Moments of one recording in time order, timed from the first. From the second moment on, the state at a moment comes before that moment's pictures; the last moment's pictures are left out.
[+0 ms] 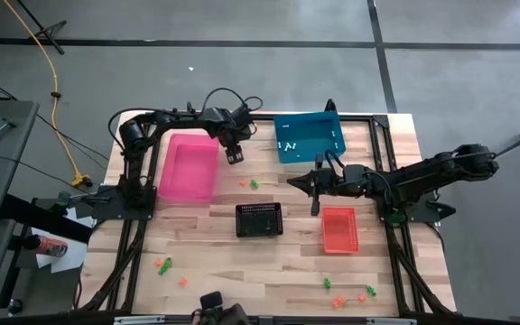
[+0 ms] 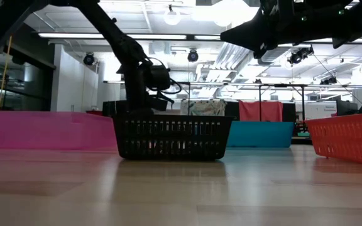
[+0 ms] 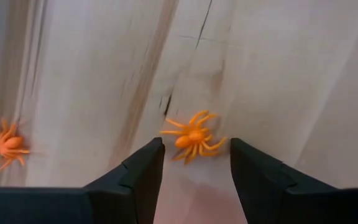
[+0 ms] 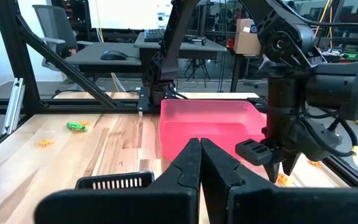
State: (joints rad) left arm 0.60 2.00 1.31 -0.65 -0.07 0.29; right arm 0.07 1.22 0.44 0.72 0.17 -0.04
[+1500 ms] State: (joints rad) left arm 0.02 1.02 0.74 -0.15 -0.03 0.06; right arm 0.07 1.22 0.44 0.68 0.17 -0.04
